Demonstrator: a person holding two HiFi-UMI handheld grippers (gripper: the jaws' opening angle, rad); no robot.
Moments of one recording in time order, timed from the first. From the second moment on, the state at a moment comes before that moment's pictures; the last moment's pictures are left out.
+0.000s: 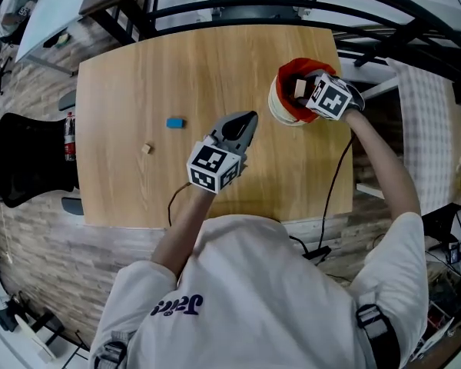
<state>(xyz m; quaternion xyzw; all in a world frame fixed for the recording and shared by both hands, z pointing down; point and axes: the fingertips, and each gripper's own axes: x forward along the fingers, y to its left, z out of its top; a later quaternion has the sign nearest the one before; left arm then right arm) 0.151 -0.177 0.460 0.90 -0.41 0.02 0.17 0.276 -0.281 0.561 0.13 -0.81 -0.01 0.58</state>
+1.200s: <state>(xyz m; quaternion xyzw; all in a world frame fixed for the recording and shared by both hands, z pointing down) 0.015 -0.122 0.454 0.86 -0.48 -0.02 0.18 0.158 -0.179 0.477 0.22 -0.89 0.02 0.40</state>
